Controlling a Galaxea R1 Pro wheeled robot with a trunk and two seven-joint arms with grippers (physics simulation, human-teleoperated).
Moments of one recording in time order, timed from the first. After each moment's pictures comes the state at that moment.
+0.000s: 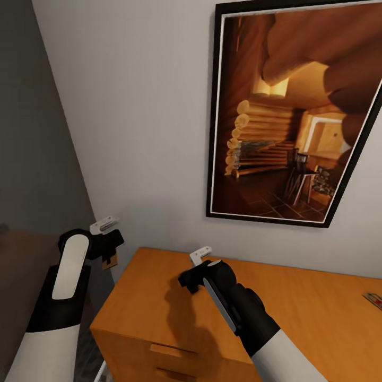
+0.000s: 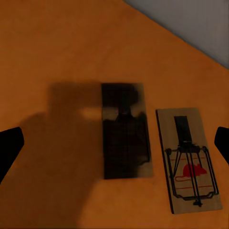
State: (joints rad) left arm -0.65 -0.01 0.07 -1.61 1.00 1.03 1.01; right arm -0.62 0.15 0.50 -1.20 -0.06 0.95 0.01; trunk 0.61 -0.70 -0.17
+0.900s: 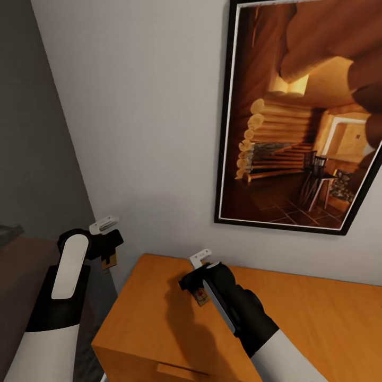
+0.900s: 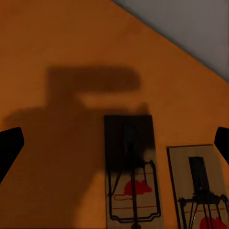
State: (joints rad) left arm -0.65 -0.01 0.07 -1.61 1.00 1.03 1.01; right arm -0.62 0.15 0.51 -1.16 -0.06 0.95 0.01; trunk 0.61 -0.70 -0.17
